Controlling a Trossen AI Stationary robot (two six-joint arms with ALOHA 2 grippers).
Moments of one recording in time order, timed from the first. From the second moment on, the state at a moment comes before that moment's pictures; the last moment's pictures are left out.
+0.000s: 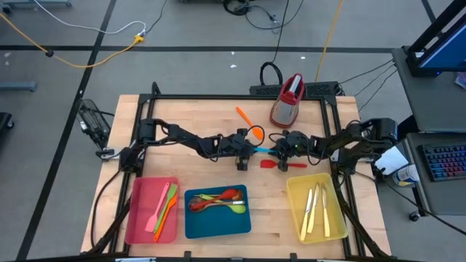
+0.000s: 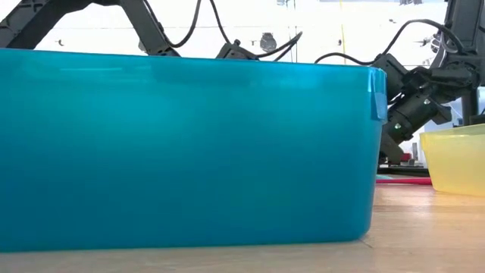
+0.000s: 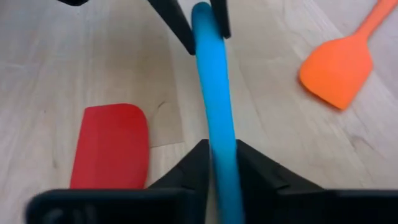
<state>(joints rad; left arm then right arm) 0.11 2.14 1.14 0.50 -0.14 0.43 -0.28 1.54 0.23 0.67 -0.11 -0.06</state>
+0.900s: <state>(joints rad) 0.12 2.14 1.14 0.47 -0.03 0.23 -0.23 1.54 0.22 0.74 -0.10 -0.18</state>
